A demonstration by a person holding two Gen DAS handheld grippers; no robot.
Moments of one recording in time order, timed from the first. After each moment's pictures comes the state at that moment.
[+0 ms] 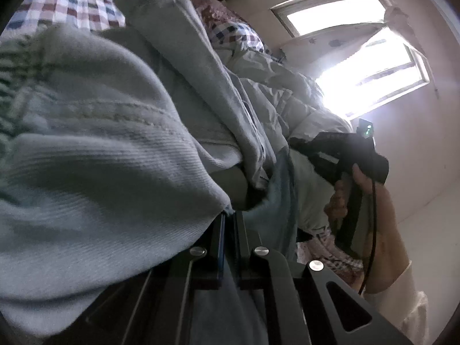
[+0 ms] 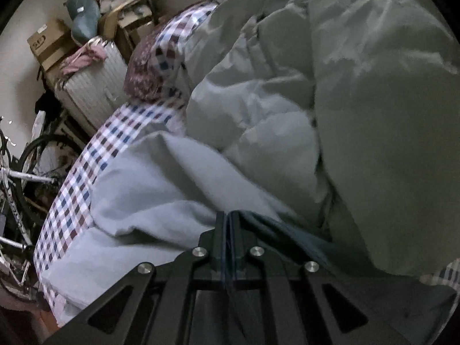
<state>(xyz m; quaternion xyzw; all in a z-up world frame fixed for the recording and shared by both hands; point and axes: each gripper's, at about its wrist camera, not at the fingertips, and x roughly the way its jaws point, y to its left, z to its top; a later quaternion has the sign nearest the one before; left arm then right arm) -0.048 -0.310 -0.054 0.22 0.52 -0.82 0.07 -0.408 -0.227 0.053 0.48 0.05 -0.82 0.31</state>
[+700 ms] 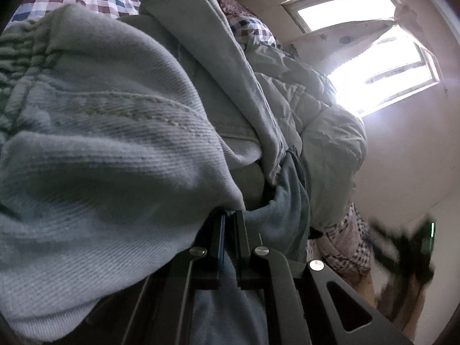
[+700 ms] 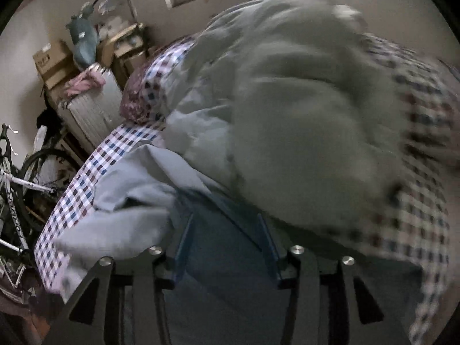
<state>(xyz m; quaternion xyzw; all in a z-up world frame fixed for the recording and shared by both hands) -0.052 -0.317 -0.063 0.24 0.53 -0.81 0.07 -0.328 -0.049 0.113 0.43 0.02 -0.86 0.27</state>
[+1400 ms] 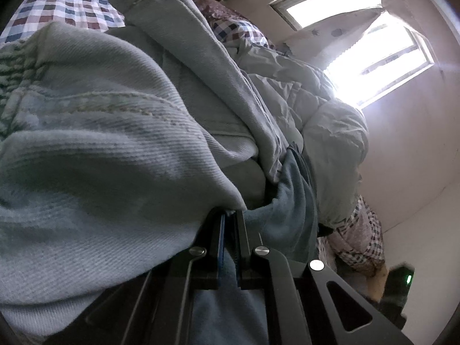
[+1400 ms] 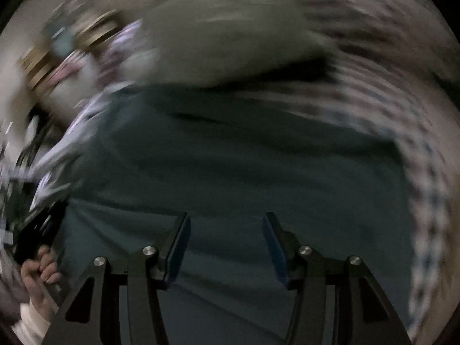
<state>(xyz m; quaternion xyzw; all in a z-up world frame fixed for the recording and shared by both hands) -0.058 -0.308 -0.059 0.24 0.48 -0.84 0.09 -0.268 0.042 0.013 0.49 0.04 -0.82 0.30</state>
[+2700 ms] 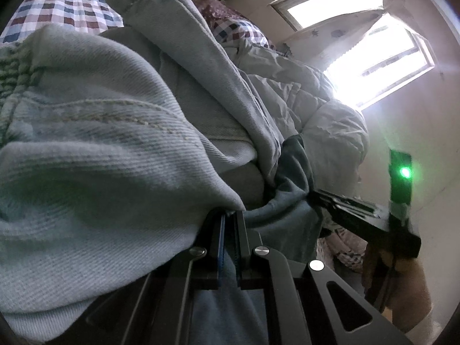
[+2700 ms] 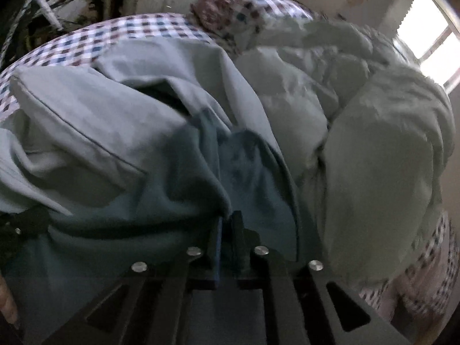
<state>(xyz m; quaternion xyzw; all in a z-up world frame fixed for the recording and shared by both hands) -0.057 -0.310 -0.059 0.24 0.49 -0.83 0.08 -0.275 -0.204 0.029 0.38 0.40 -0.77 0.32</state>
